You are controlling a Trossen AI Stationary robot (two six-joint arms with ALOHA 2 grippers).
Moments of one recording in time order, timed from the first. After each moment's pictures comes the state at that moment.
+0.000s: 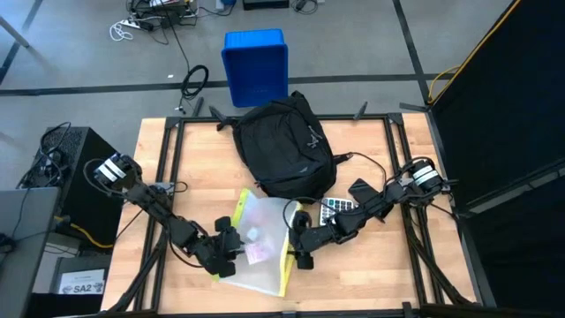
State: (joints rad) left arm -0.73 1.59 0.64 -0.04 -0.49 -0.77; right arm 0.43 1.95 1.01 0.24 0.28 0.25
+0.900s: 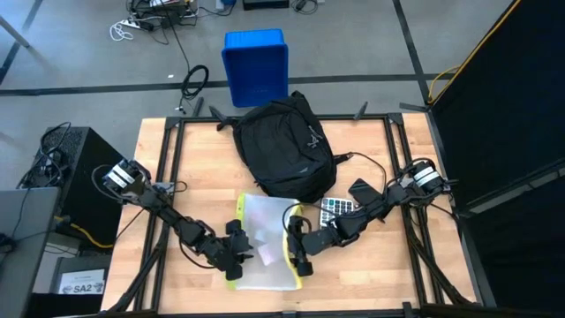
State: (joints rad) left arm -0.65 1.69 0.64 0.20 -0.42 -0.63; right arm 0.45 1.94 1.04 0.34 0.27 0.12
